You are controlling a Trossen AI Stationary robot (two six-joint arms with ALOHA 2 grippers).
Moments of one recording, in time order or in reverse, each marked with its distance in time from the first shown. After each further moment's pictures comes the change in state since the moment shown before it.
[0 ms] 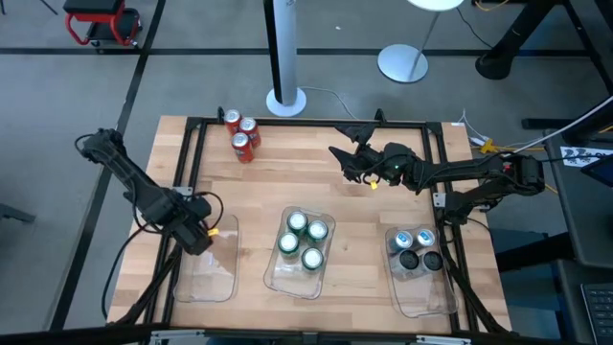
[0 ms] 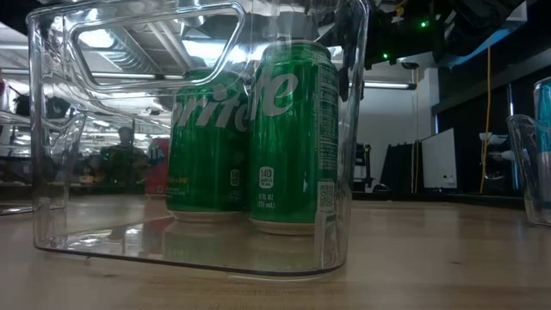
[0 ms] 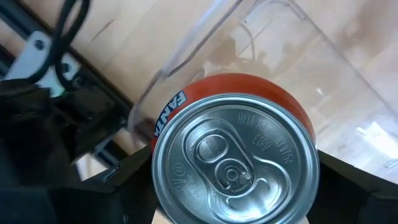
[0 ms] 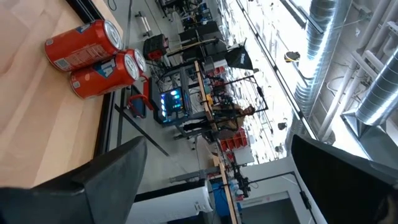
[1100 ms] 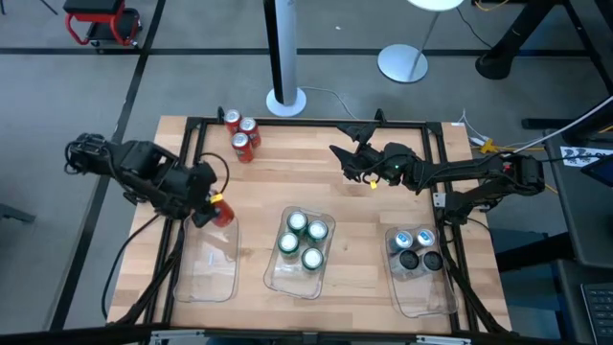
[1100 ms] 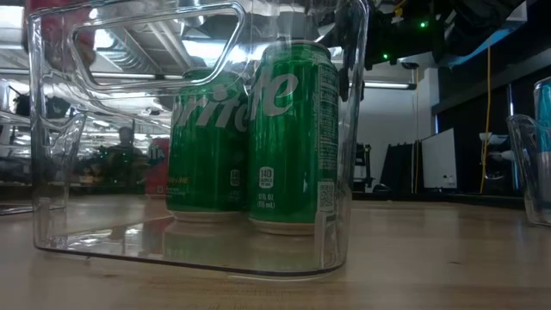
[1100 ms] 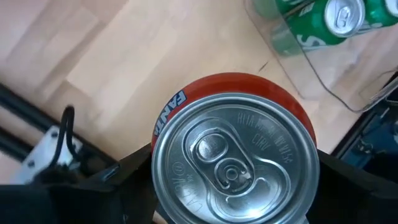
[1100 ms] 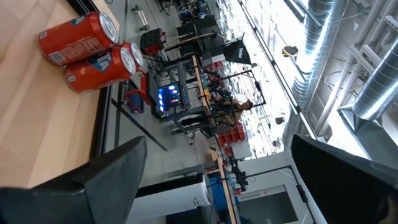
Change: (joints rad) left arm 0.373 0.000 0.496 -0.170 -0.040 0.455; right arm -0.001 0.000 0.000 0.000 0.027 -0.003
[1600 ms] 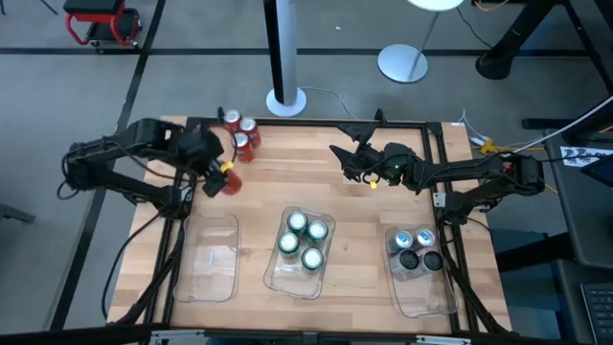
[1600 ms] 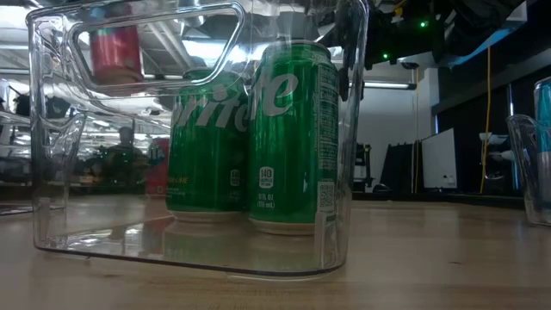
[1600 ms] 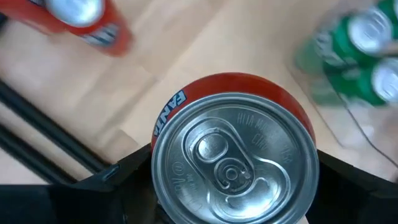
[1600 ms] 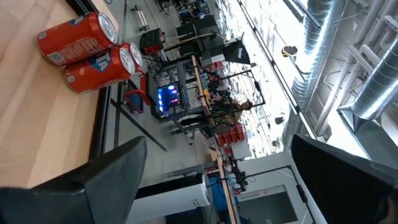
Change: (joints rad) left arm 0.441 -0.002 0.000 0.035 0.002 0.432; right arm 0.000 0.000 0.000 0.004 0.000 0.000
